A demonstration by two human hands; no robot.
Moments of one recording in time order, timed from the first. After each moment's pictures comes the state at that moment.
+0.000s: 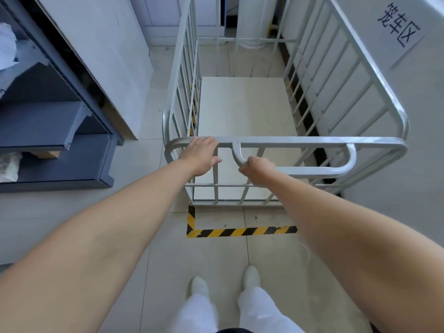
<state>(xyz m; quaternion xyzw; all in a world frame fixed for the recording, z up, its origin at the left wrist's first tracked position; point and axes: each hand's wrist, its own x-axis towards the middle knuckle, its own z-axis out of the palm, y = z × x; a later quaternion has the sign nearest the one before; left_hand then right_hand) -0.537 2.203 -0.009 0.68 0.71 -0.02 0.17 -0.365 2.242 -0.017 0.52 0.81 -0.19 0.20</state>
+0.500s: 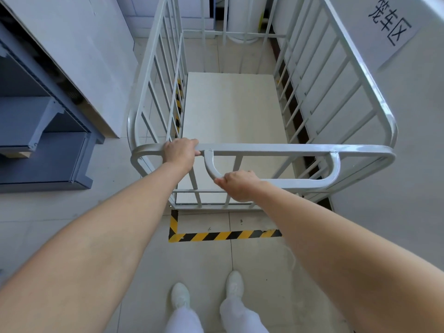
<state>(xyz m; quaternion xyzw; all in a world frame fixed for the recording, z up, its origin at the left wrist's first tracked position) -0.506 2.267 -0.048 0.59 0.80 -0.01 0.09 -0.332 2.273 -0.032 0.35 0.89 -0.16 0.25</state>
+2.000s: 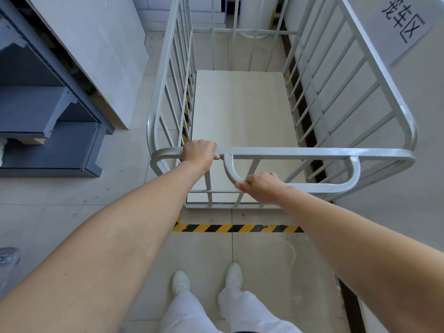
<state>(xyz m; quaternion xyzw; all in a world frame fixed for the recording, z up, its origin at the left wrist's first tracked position) -0.459 2.252 -0.035 0.62 0.78 -0.06 0.10 -0.274 2.267 -0.036 0.40 0.86 -0.21 0.24</state>
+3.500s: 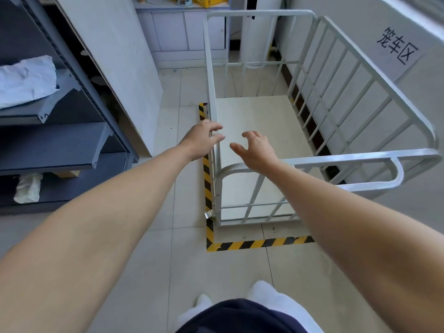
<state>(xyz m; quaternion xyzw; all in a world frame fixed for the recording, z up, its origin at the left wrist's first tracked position) -0.648 2.176 0.067 0.60 0.71 0.24 0.27 -0.486 2.209 0.051 0.54 0.80 -0.25 -0.08</state>
